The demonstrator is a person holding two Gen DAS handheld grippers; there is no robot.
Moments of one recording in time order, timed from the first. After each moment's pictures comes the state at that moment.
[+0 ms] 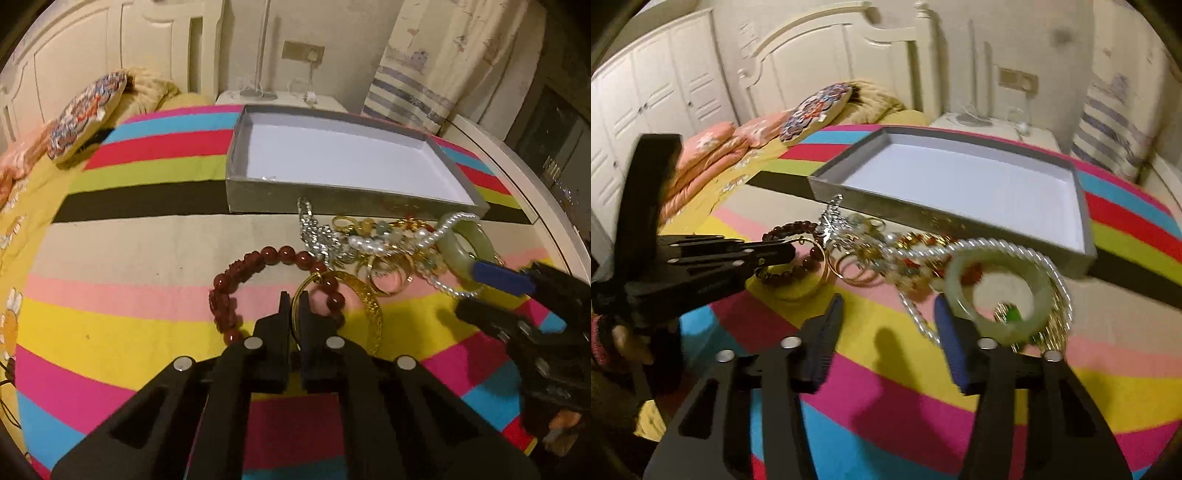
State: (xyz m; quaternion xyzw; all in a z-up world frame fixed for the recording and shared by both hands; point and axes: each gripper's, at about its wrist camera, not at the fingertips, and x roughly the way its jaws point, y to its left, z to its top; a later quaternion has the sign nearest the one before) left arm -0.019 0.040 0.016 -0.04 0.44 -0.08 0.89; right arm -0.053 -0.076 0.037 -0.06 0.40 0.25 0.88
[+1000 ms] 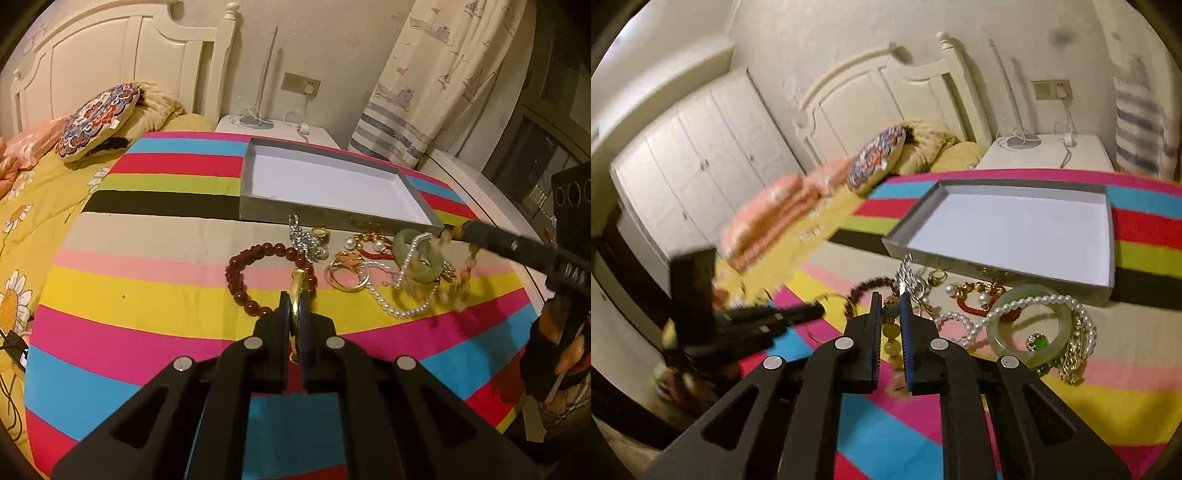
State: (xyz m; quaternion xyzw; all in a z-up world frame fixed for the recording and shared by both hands) left arm -0.086 0.056 0.056 -0.08 0.39 -0.09 0.91; right arm -0.058 -0.123 0.093 0.10 0.36 0.37 0.85
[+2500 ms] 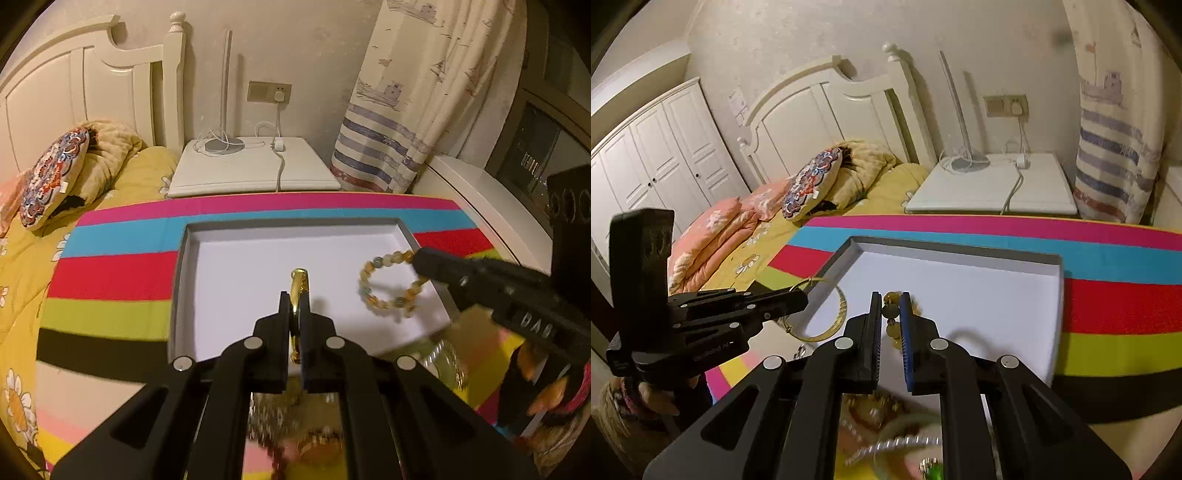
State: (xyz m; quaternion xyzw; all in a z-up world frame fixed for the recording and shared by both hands) left arm 0.096 -0.012 0.093 -0.03 0.40 -0.12 0.91; right arm 0.075 -0.127 0.093 0.07 0.36 0.28 0.89
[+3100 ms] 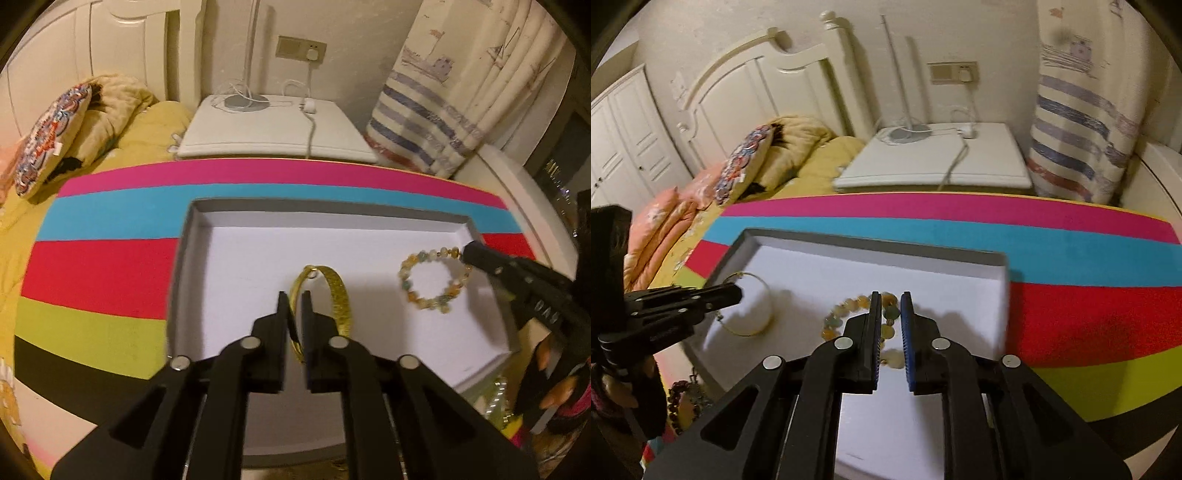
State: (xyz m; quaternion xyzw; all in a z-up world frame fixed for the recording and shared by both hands) left arm 0.171 0.011 0.037 -0.04 0.47 -0.08 0.88; right arm 0.148 -0.153 0.045 0.04 0.41 0.17 0.89
